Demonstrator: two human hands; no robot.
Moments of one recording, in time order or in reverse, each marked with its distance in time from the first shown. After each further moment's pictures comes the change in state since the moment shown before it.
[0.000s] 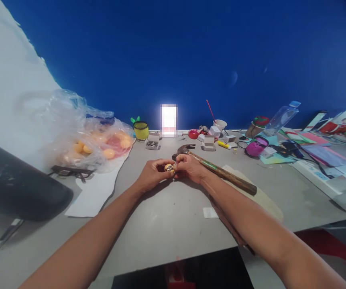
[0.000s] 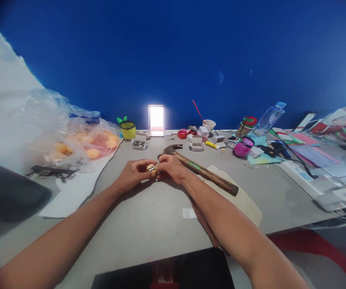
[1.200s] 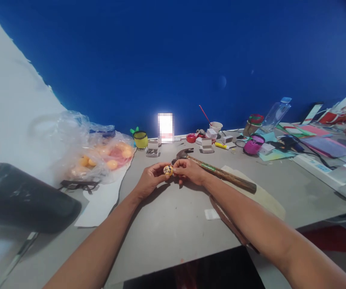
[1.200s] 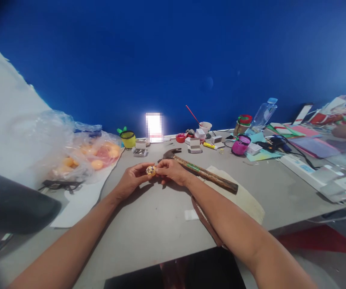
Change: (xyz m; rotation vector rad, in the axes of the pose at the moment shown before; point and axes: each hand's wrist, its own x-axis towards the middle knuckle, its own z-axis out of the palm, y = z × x) left_hand -0.001 0.002 -0.010 -0.125 -0.015 -0.020; right_hand 0.000 0.002 -0.009 -0.114 -0.109 -0.108
